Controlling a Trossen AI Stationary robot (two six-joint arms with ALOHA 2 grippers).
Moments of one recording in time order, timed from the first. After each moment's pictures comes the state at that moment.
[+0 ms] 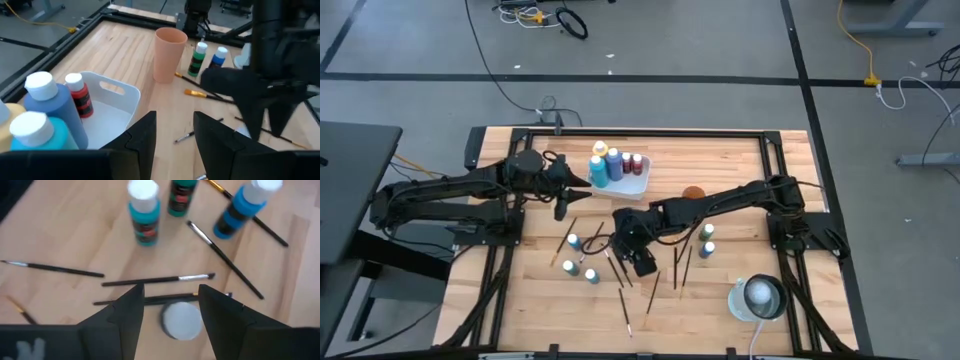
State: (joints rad) left arm 0.27 0.77 0.58 -0.20 0.14 -0.08; right arm 0.12 2.05 1.66 -0.49 -0.14 -0.25
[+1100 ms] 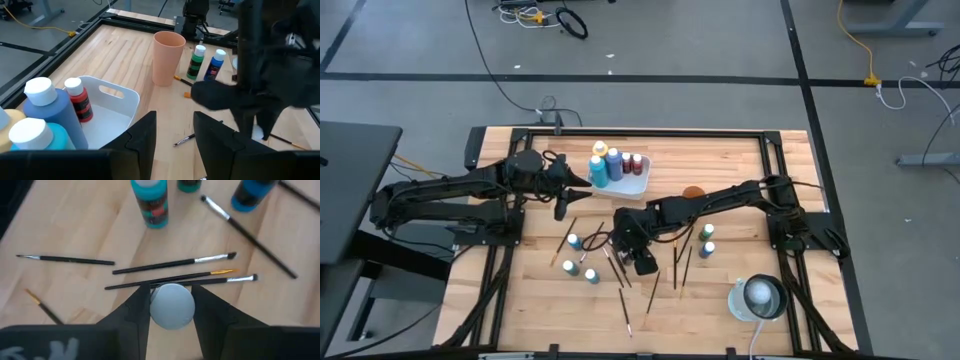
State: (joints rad) left arm 0.27 0.77 0.58 -0.19 0.15 -0.07; right arm 0.11 2.07 1.66 -0.55 -0.22 -0.18
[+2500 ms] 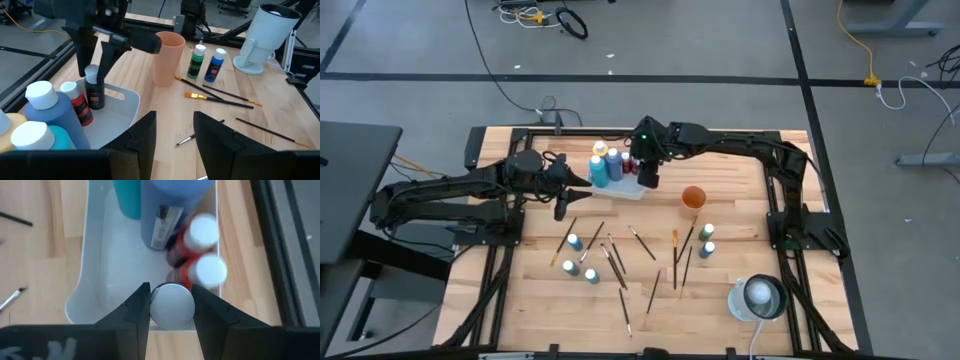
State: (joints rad) left arm 0.27 0.77 0.58 -0.19 0.15 -0.05; right arm -0.38 1.99 1.66 -0.64 -0.04 -0.25
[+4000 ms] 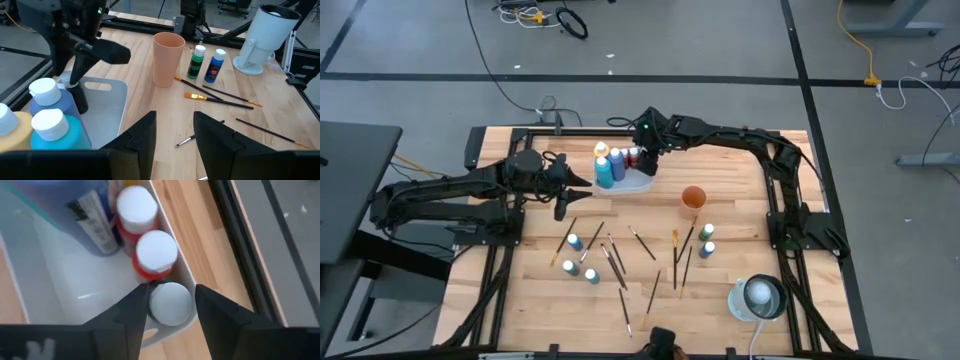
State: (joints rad) left arm 0.27 0.77 0.58 -0.18 0.15 -0.05; right arm -0.47 2.05 1.66 -0.57 0.02 -0.21
